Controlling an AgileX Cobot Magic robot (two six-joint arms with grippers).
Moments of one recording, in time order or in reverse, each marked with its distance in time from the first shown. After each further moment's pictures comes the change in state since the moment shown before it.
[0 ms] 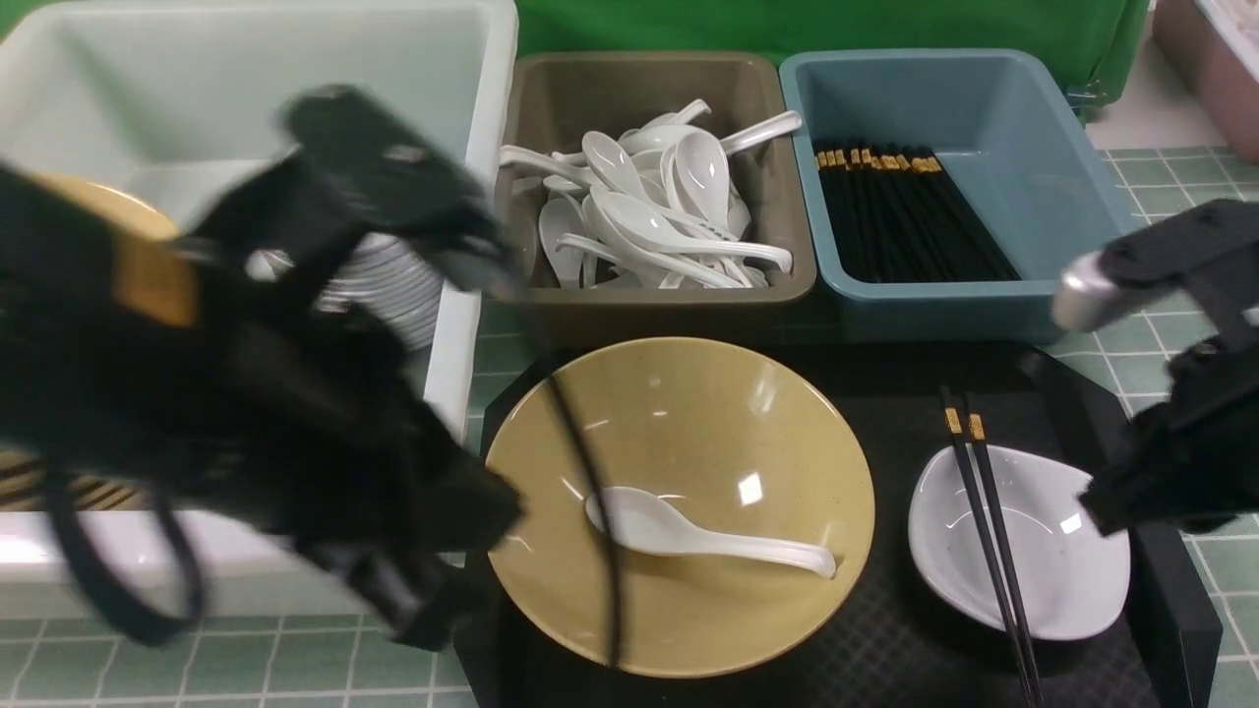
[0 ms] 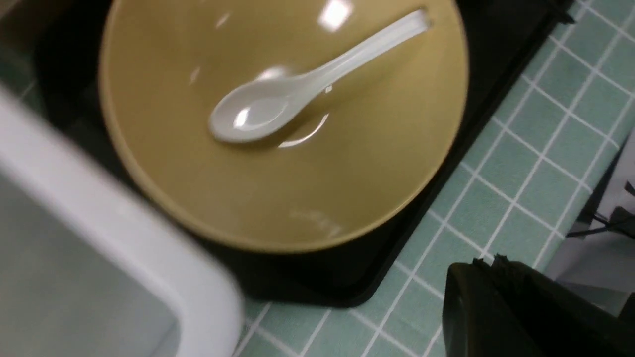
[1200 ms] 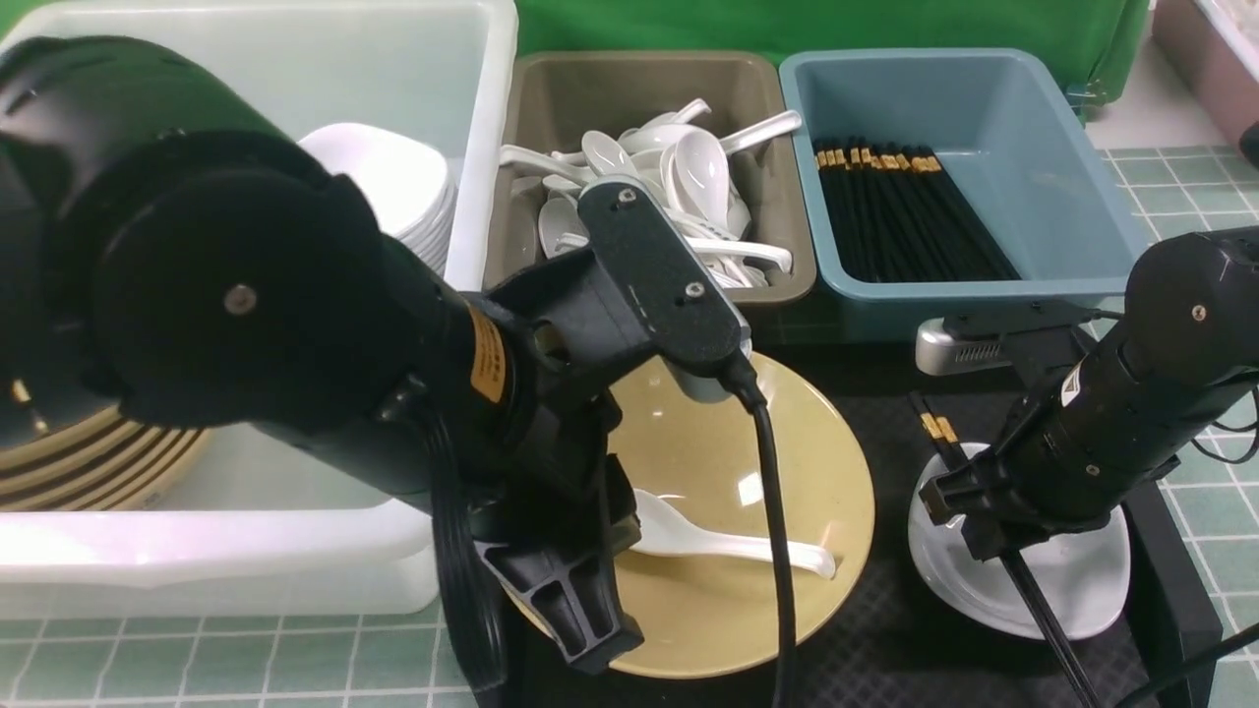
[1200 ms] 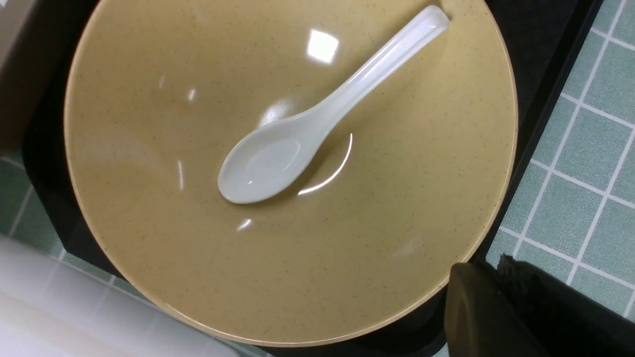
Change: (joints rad) right arm 0.001 0.393 -0.019 0.058 -0.212 0.136; left arm -0.162 0.185 -0.013 0.194 -0.121 -0.005
